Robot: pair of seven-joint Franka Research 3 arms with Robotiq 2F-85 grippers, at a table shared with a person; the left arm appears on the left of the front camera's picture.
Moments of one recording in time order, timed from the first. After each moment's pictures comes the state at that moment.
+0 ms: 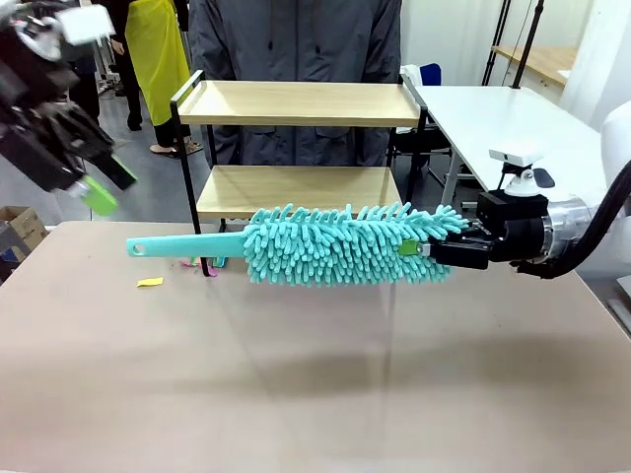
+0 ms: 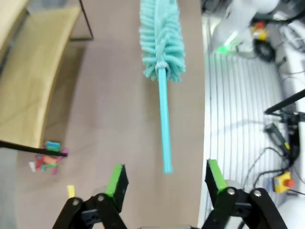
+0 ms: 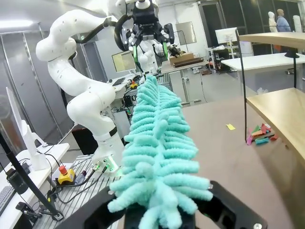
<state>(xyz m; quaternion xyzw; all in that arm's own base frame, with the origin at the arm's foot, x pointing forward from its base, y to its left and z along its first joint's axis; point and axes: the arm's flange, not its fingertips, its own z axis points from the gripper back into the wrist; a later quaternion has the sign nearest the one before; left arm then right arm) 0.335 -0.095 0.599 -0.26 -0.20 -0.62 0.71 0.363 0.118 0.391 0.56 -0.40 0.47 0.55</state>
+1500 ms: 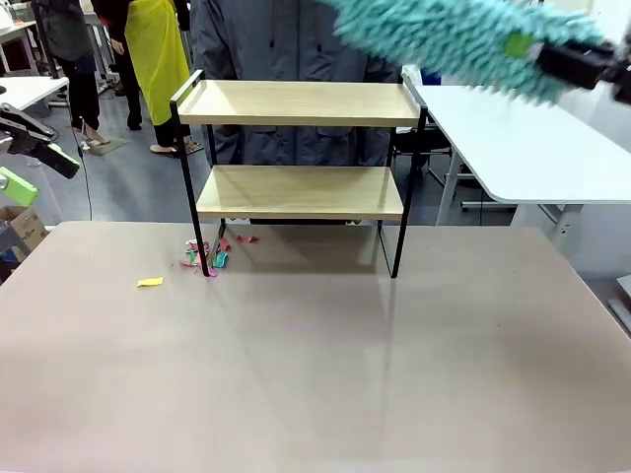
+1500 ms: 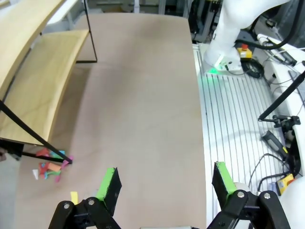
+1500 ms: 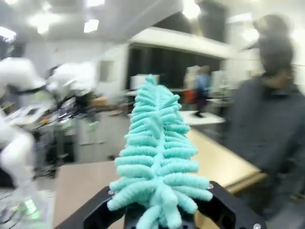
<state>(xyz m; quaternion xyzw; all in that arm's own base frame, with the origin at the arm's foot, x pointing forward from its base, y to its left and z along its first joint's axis) 0.343 -0.012 0.579 -0.32 -0.26 -0.61 0.67 0.366 0.013 0.588 0.36 -0.66 0.36 0.56</state>
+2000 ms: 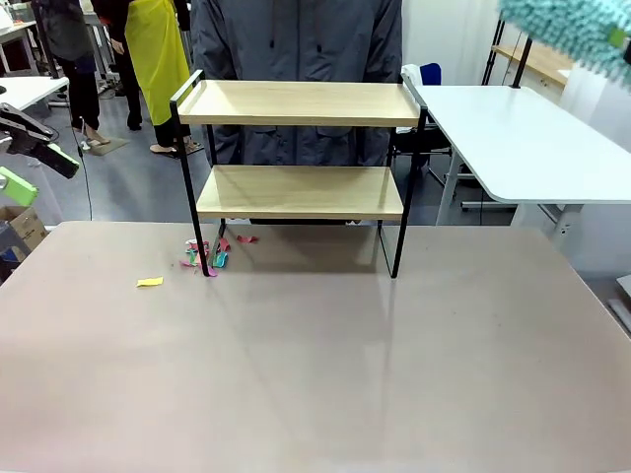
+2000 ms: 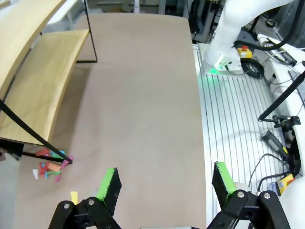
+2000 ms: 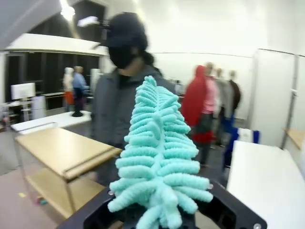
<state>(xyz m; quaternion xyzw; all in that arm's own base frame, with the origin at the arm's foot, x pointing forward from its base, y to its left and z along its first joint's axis) 0.343 -0.012 0.579 -0.32 -0.26 -0.61 0.67 0.381 -0.097 0.576 0.14 -0.73 0.16 0.64</state>
